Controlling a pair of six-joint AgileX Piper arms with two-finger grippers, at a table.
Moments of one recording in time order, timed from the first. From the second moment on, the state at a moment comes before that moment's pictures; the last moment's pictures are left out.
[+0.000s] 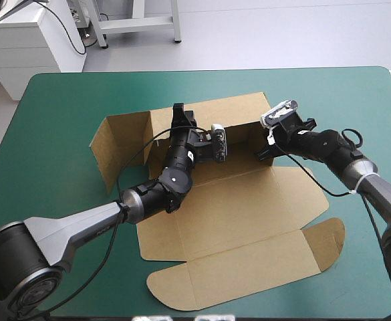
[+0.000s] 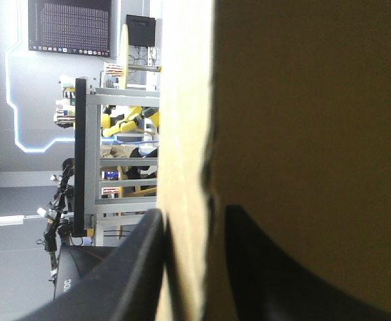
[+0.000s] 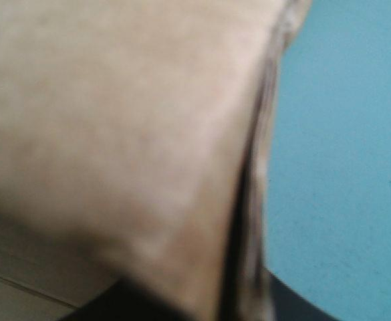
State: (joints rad) left arm -0.86 1.75 -1.19 1.73 0.65 -0.58; right arm 0.20 1.63 -1.09 0.83 0.31 -1.14
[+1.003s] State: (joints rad) left arm -1.20 1.68 -1.19 1.70 0.89 -0.77; right arm 0.21 1.63 -1.09 0.81 0.31 -1.07
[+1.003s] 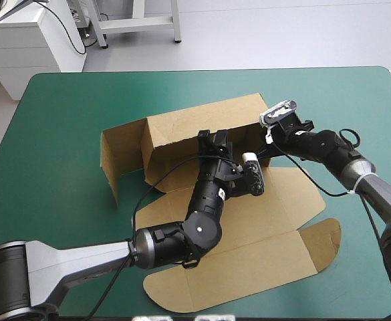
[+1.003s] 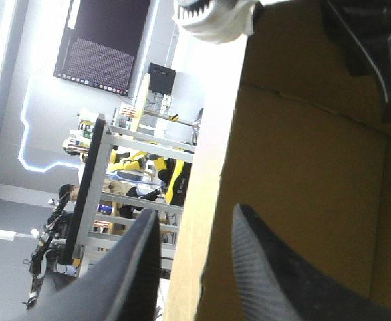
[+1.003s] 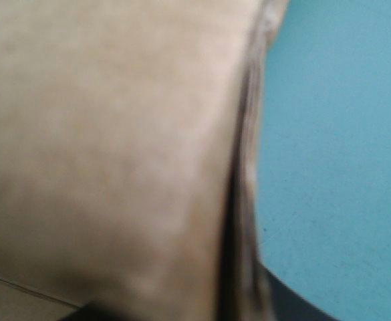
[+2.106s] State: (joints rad) left arm -0.57 1.41 -1.48 0.86 0.80 -0.38; right arm 0.22 1.45 -1.10 0.39 0.65 -0.46
